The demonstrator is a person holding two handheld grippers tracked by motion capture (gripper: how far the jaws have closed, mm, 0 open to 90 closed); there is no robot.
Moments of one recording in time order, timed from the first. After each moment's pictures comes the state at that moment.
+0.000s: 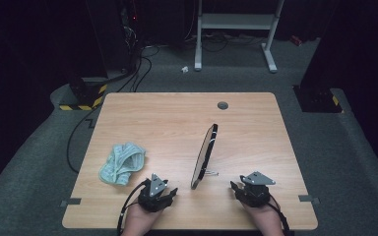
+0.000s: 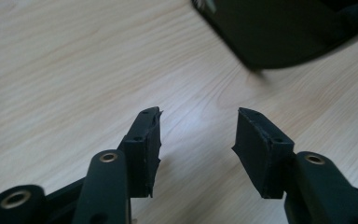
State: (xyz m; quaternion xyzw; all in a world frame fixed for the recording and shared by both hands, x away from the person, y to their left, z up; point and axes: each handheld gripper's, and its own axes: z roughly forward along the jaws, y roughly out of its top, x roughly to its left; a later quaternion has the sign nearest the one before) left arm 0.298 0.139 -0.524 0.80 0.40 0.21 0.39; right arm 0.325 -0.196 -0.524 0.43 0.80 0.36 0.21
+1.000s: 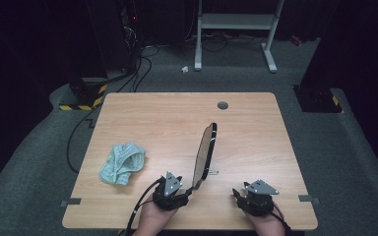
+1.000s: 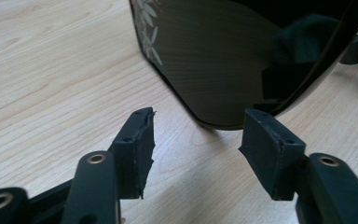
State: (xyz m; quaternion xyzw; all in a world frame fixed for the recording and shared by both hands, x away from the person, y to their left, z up) left arm 0.301 0.102 -0.514 0.80 0.38 0.20 0.42; right arm 0.300 -0.200 -0.525 0.44 0.80 0.35 0.22
